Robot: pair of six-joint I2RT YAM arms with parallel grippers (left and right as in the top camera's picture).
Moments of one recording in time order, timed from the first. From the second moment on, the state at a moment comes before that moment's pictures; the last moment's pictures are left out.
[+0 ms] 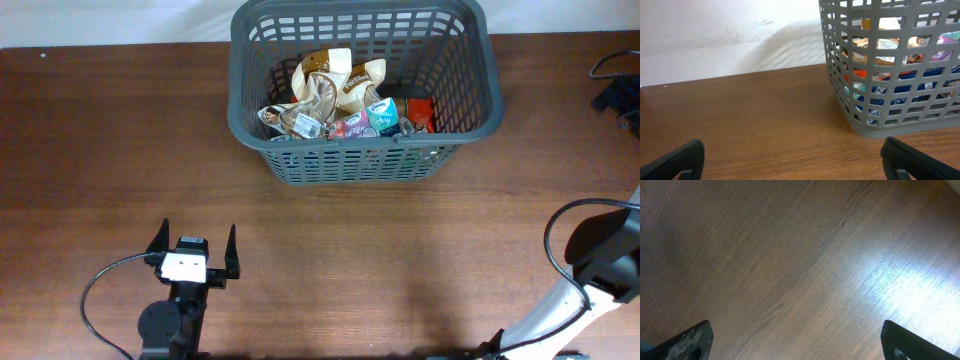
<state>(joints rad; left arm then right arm) -0.03 0.02 0.04 -0.12 0.04 0.09 -0.49 2.10 2.31 -1.52 0.18 0.40</state>
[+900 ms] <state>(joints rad) -0.03 0.02 0.04 -0.12 0.04 0.09 -0.33 1.72 2.27 -1.45 0.21 0.39</state>
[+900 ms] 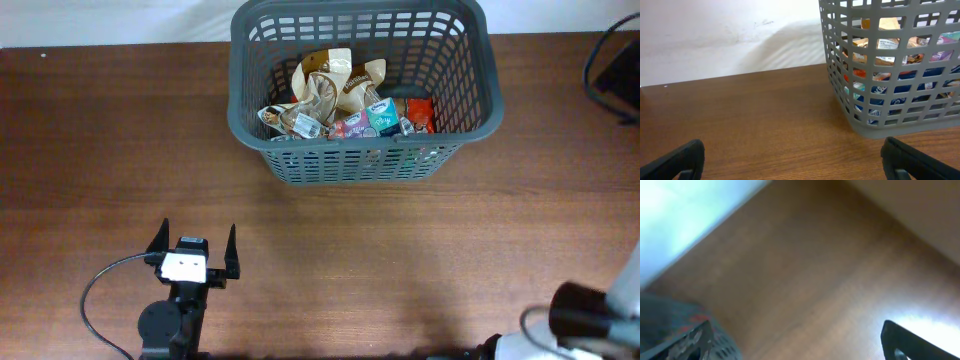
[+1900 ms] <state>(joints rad) -0.03 0.02 0.04 -0.12 0.04 0.09 -0.20 0.55 1.01 -0.30 0.19 0.27</state>
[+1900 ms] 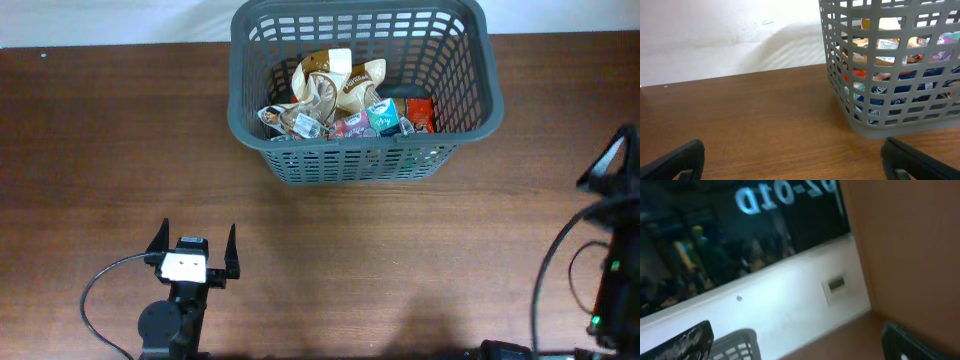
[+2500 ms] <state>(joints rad) -0.03 0.02 0.04 -0.12 0.04 0.09 -0.16 0.24 0.60 0.04 -0.06 0.01</state>
